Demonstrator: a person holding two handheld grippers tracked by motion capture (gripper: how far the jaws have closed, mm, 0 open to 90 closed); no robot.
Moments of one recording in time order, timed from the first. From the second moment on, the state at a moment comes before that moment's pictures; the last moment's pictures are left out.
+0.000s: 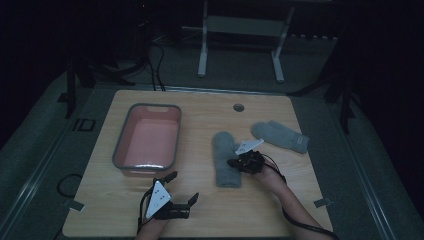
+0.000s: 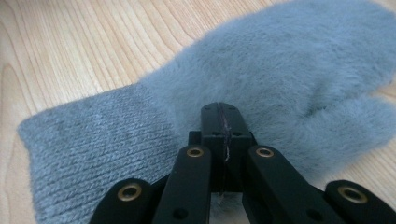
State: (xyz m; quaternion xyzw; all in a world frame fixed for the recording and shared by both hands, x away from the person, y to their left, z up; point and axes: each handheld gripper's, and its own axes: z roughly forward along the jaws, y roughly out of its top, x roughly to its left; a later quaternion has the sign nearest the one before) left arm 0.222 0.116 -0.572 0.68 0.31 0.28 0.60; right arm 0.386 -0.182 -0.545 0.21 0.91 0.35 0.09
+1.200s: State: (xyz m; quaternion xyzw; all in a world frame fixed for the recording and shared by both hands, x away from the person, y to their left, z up) left arm 0.223 0.116 -0.572 0.68 0.31 0.27 0.60; right arm 0.424 -0.331 -0.491 0.35 0.82 0.42 0.17
